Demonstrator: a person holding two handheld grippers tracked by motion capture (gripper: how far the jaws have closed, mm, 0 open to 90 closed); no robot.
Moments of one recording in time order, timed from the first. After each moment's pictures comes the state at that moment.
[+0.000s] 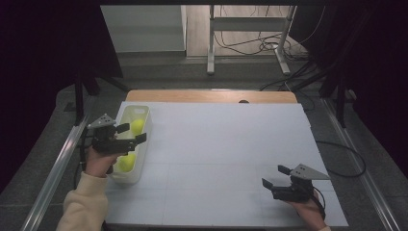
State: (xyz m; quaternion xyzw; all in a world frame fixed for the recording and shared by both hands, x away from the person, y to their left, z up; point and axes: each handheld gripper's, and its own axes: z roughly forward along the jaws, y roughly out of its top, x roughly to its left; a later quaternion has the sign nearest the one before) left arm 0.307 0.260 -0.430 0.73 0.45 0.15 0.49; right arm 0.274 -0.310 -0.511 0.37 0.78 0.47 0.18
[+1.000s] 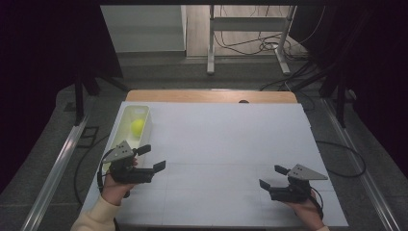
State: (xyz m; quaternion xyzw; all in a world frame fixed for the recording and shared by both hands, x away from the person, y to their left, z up) left arm 0.254 0.205 -0.462 0.75 0.37 0.13 0.54; right arm 0.272 -0.303 -0.510 0.35 0.78 0.48 0.17
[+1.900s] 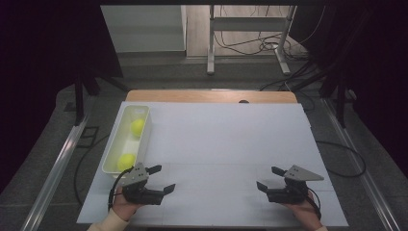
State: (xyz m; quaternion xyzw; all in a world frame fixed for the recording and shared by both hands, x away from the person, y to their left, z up) left arm 0.231 0.181 -0.512 0.79 0.33 0.13 0.50; right arm 0.271 -0.296 -0.513 0.34 0.79 0.48 0.17
